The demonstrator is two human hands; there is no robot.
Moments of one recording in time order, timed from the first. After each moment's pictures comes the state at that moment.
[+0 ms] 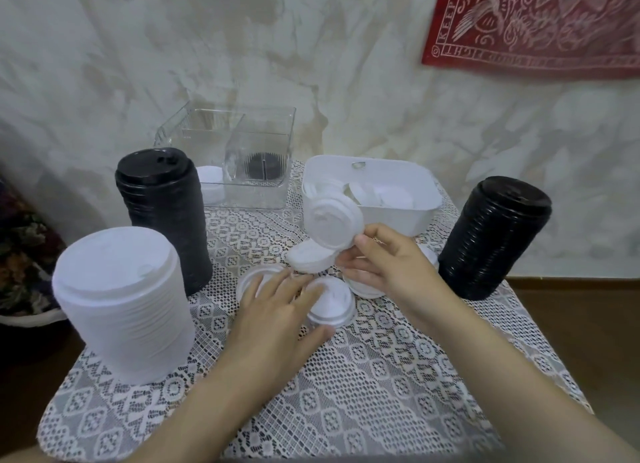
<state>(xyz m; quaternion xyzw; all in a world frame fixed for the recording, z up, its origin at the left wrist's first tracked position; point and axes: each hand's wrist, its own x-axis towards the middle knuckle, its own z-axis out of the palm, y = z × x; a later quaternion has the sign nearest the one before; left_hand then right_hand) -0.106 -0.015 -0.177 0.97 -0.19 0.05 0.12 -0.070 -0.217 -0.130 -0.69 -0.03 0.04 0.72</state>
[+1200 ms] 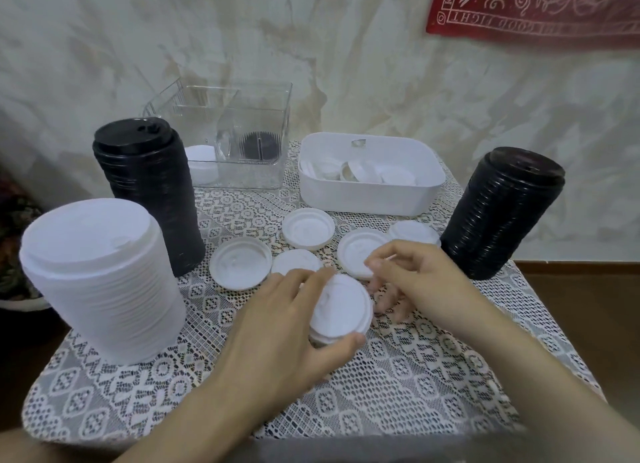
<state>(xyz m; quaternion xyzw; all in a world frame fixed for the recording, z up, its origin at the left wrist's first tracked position) -0.142 -0.030 -0.169 0.95 -0.20 0.11 0.21 -0.103 -0.253 -0.143 -0.80 -0.01 0.08 0.59</state>
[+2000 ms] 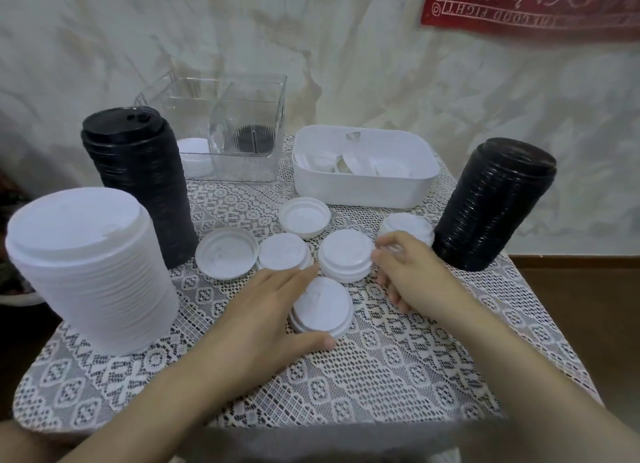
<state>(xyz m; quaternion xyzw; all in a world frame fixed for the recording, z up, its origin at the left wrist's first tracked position) -0.128 -0.012 -0.175 0.95 -0.21 -0.01 0.23 -0.093 -0.253 -0.159 -0.87 0.04 0.06 0.49</state>
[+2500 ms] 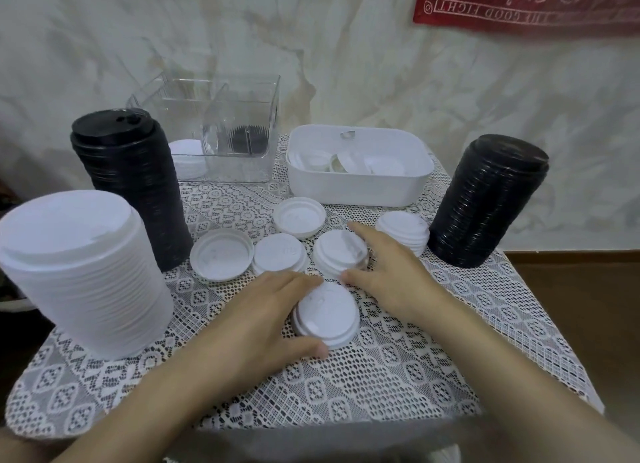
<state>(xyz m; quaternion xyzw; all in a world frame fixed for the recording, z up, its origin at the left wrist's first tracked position) -0.125 -0.010 -0.174 0.94 -0.26 -0.02 0.23 -0.084 -0.241 -0.167 -0.93 -0.08 0.01 0.37</state>
